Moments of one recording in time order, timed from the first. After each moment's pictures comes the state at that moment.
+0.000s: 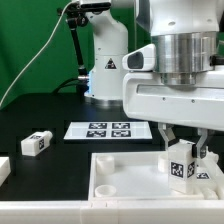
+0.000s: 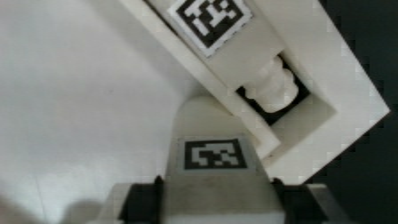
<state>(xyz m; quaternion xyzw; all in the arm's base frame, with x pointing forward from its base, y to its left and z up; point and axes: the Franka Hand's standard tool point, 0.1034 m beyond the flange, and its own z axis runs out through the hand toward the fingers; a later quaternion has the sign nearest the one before) 0.645 0.119 0.083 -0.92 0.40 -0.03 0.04</state>
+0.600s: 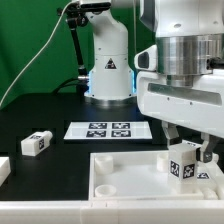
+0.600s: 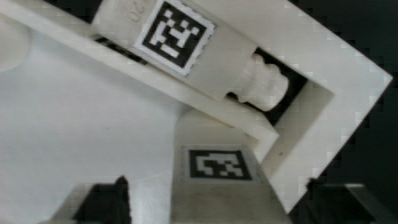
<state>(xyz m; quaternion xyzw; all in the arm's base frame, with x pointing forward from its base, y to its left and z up) 0.644 0.120 0.081 -0.89 0.45 -0.03 0.03</state>
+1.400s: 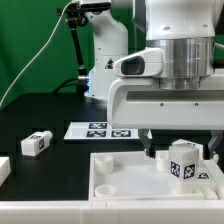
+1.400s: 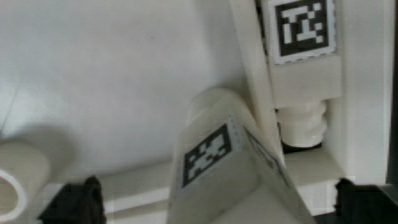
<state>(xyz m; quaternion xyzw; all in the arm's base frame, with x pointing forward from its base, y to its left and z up) 0.646 0.109 0.078 -1.00 0.03 -0.04 0.01</state>
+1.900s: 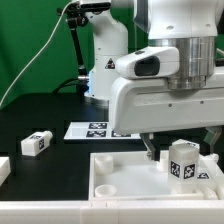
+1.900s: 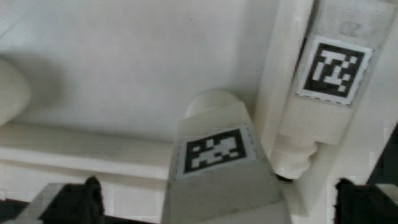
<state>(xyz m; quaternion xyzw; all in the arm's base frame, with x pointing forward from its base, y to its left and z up) 0.647 0.108 0.079 -0.98 -0.17 -0.04 0.00</state>
